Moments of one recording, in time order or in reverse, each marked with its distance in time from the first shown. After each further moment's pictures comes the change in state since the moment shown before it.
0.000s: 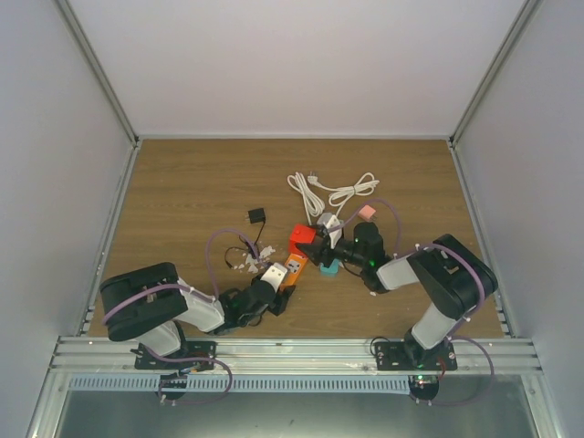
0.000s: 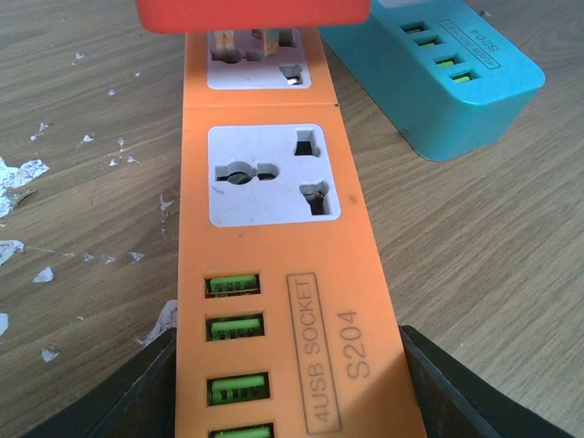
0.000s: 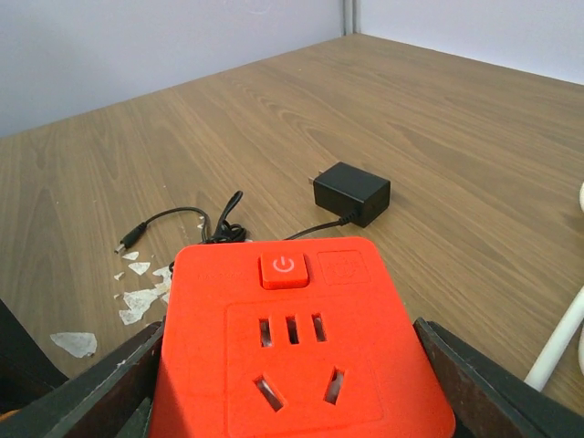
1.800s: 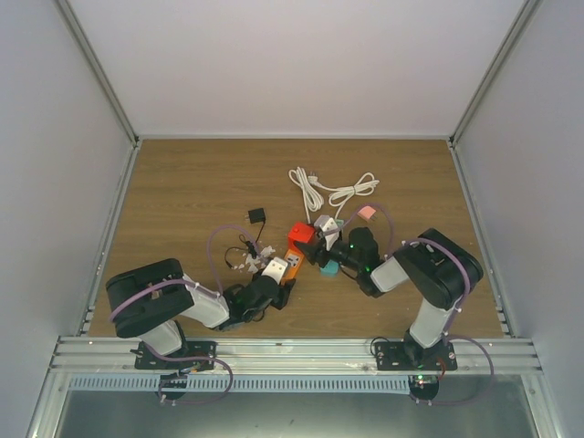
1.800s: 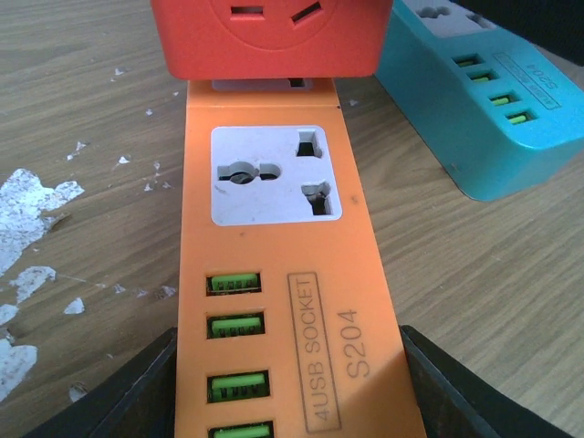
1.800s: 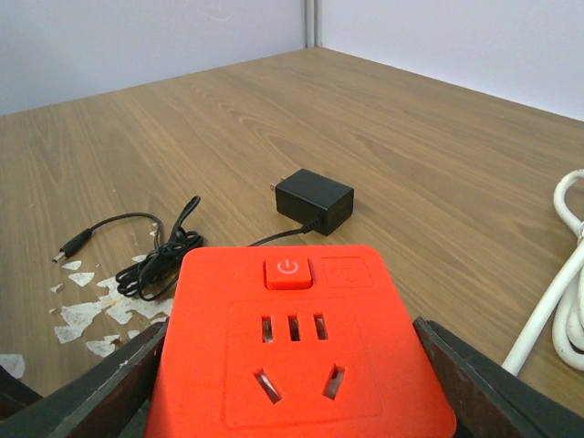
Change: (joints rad) left arm 0.027 0.038 0.045 -0.016 -0.024 -0.026; right arm 0.048 0.099 -0.019 0.145 0.151 -0.031
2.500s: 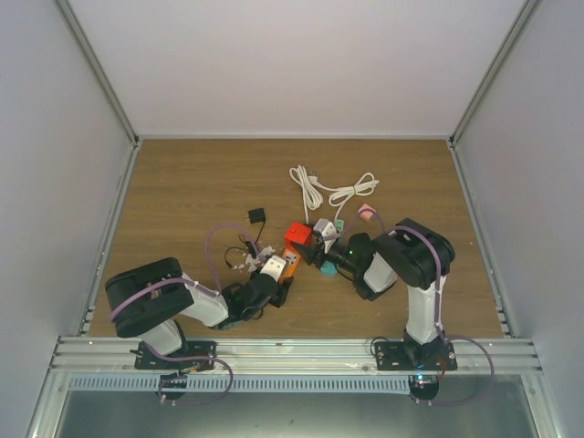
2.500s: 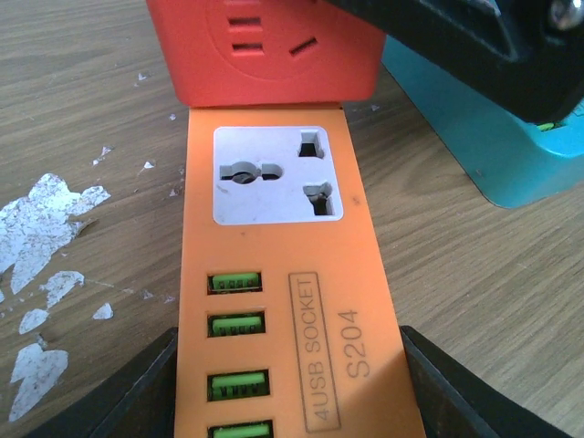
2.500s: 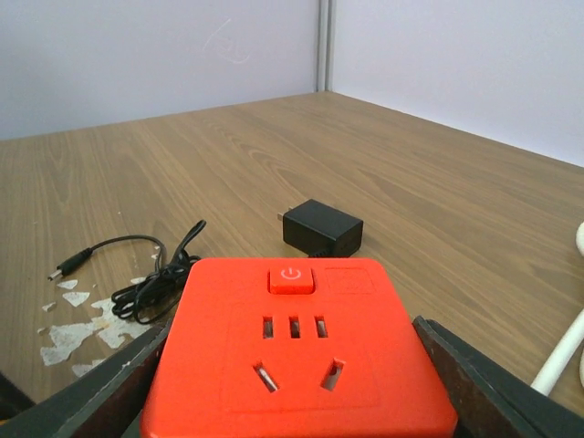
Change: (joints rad) left arm 0.019 0.002 0.000 0.000 -0.010 0.011; right arm 0.005 0.213 0.019 0.289 -0.034 -0.002
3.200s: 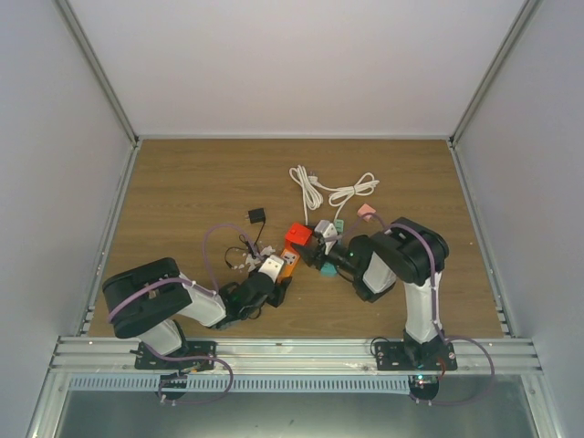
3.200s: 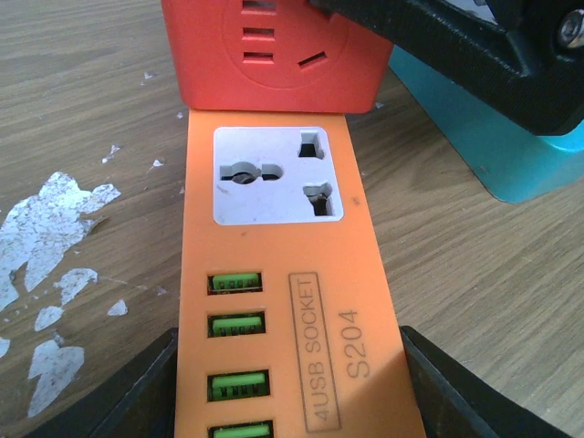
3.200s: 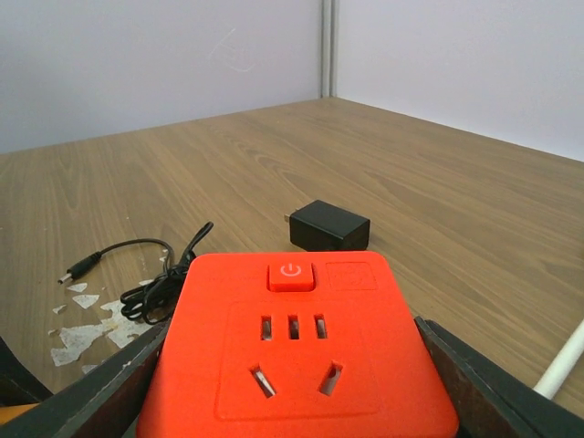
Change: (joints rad) left arm 0.025 -0.012 -0.020 0.021 0.040 0.024; right arm -0.002 0.063 -0.029 0.109 -0.005 0.032
